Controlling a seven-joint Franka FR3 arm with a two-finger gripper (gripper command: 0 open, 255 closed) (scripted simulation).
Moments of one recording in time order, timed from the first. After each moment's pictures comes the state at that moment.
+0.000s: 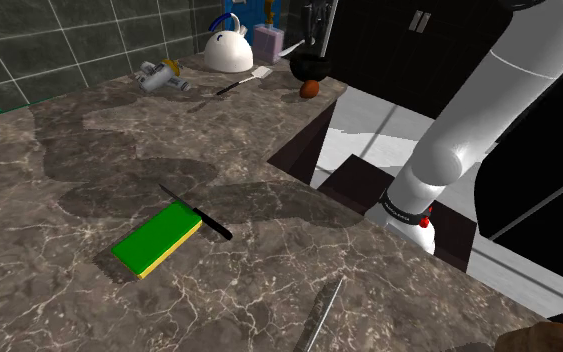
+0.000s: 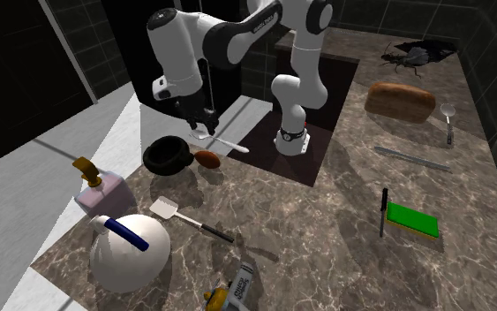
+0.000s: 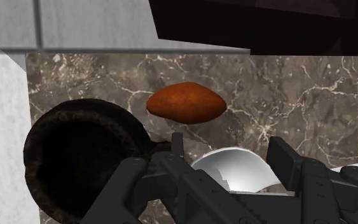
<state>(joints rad) -0.05 -0.06 -0.21 -1.81 -0.03 1.59 -0.32</state>
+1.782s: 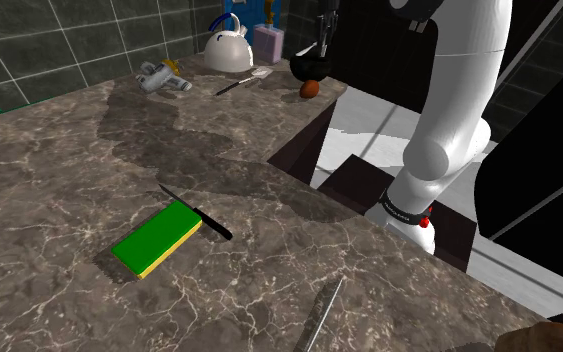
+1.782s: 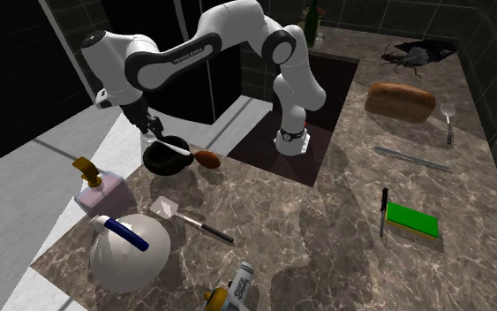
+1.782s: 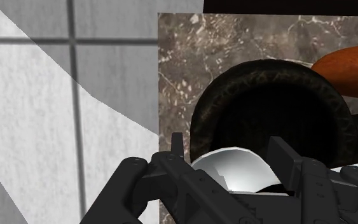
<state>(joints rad) -0.26 0.41 -0.34 -1.37 0.07 1.60 -0.65</state>
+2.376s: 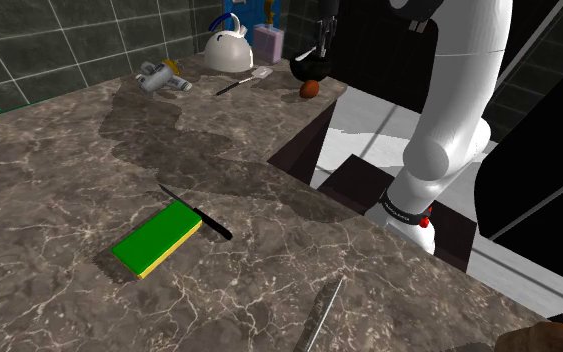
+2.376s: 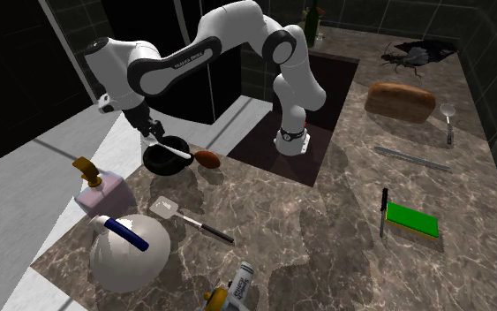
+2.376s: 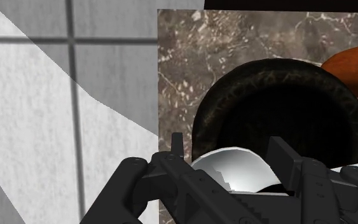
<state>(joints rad) -0.25 0.40 -0.34 -1.41 0.07 1.65 -0.65</state>
